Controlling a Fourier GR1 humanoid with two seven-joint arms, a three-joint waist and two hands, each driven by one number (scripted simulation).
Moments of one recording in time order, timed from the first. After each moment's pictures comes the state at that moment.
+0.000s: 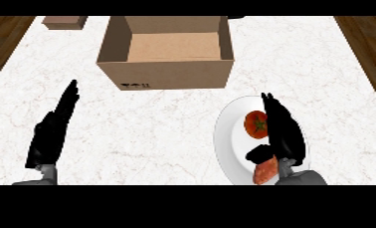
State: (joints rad) left arm 0.01 0.21 0.05 -1.55 -0.17 0.05 0.09; right arm -0.06 -0.10 0.26 -1.50 0.98 0.00 0.56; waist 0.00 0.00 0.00
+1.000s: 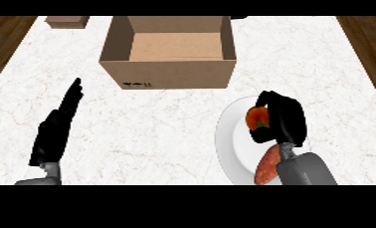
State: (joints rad) left arm 0.00 0.18 0.06 -1.56 -0.20 0.03 0.09; right arm -0.18 -0.13 0.23 -1.40 1.15 -0.15 0.44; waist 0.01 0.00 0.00
